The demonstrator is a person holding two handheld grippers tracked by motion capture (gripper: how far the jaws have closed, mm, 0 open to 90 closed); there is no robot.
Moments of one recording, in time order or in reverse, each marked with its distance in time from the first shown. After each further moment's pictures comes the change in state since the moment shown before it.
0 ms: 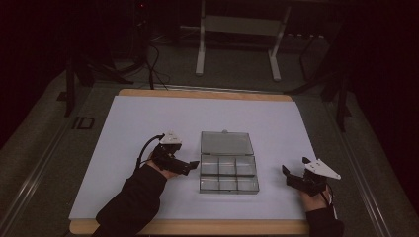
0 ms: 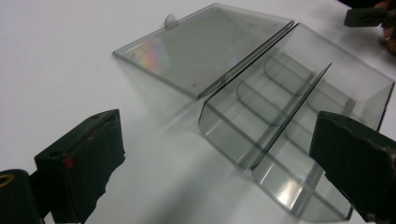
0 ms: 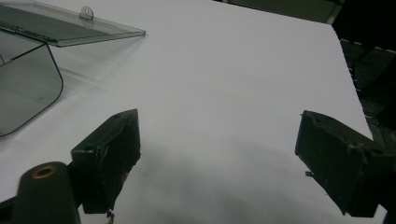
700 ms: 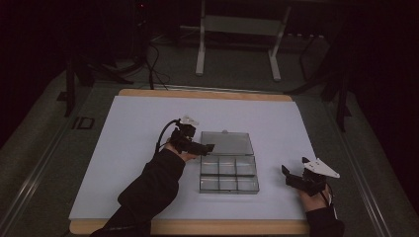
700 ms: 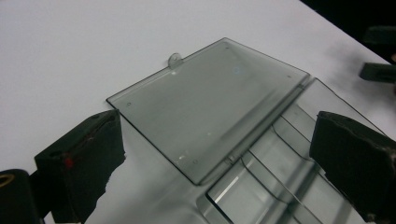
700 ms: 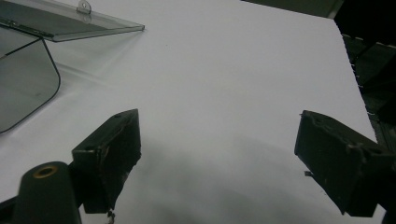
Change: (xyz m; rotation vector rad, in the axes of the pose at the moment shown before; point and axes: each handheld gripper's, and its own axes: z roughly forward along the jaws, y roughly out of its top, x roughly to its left) left arm 0.008 0.050 0.045 0.030 0.028 -0.104; right arm 0.000 0.001 0.002 0.020 0.000 0.001
